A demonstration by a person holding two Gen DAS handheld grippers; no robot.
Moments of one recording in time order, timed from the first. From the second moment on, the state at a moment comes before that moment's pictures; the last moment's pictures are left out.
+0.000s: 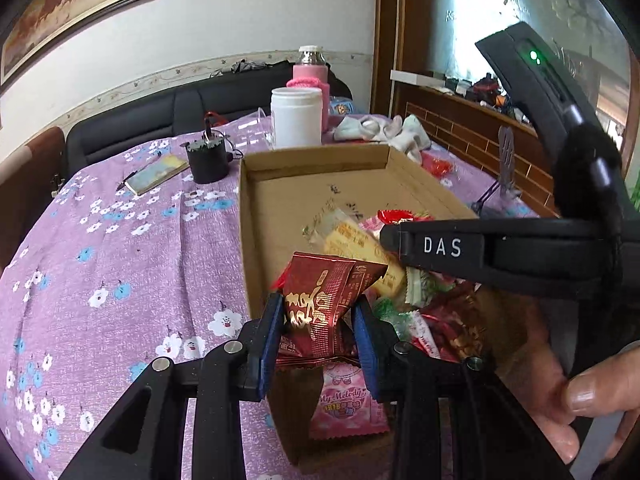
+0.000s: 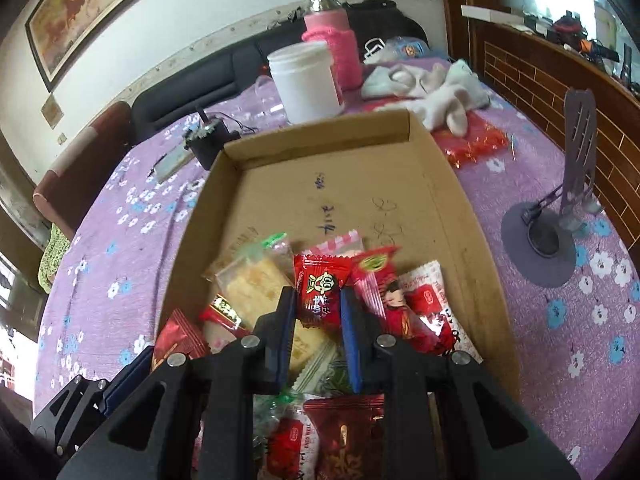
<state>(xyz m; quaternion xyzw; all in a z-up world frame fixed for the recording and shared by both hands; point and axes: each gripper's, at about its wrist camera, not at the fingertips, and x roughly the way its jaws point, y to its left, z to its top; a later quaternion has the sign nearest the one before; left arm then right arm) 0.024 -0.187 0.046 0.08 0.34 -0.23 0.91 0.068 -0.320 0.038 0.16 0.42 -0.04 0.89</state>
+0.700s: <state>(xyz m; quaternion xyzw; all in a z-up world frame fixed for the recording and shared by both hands) 0.020 -0.189 0.044 0.09 0.31 -0.22 0.92 0.070 -0.315 0.032 0.14 0.43 -0.04 0.89</state>
